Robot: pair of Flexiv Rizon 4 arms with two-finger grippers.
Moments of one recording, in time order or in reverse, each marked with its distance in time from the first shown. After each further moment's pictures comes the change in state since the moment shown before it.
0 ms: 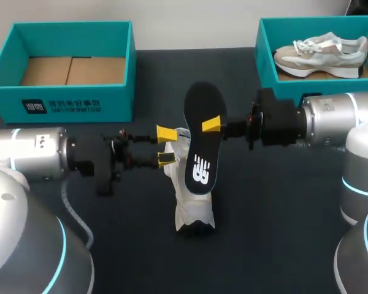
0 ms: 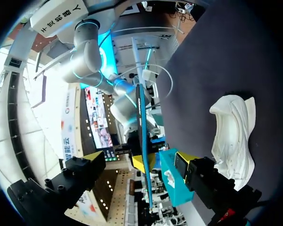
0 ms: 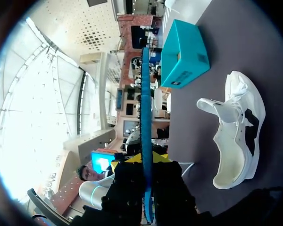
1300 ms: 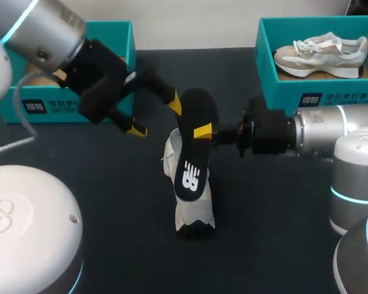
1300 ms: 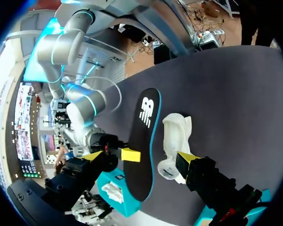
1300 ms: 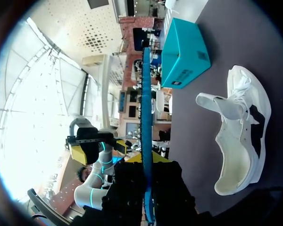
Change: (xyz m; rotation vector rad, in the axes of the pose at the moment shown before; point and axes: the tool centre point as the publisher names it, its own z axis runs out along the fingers) left arm -0.041 0.028 -0.019 0.216 0.812 -0.139; right arm -0.012 -0.005 0.018 -0.024 0.026 0.001
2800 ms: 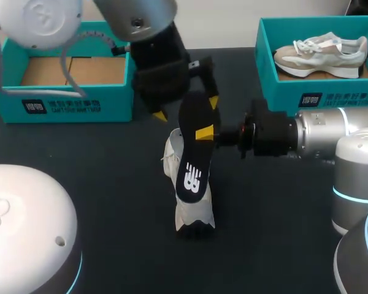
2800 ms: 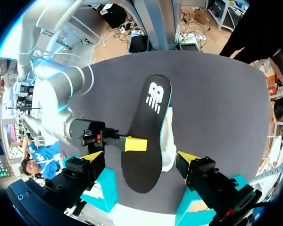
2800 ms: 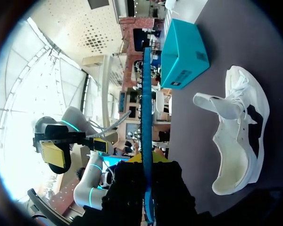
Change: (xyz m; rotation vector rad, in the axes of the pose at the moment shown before) left arm -0.043 0.021 0.025 -0.106 0.404 -0.079; right arm -0.004 -0.001 -0.003 -0.005 0.000 -0.002
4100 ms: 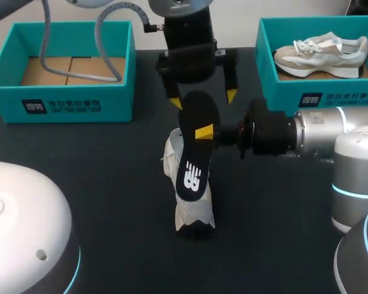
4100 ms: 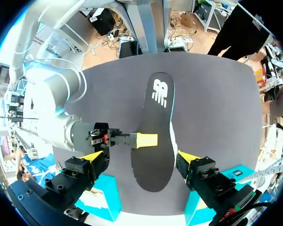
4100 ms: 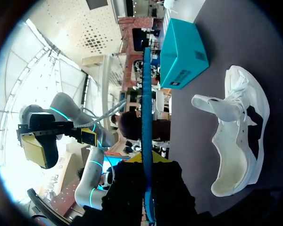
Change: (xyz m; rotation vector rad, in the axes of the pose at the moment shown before) left arm -0.026 0.017 0.006 0.079 0.085 0.079; right arm -0.003 0.005 0.000 0.004 0.002 0.012
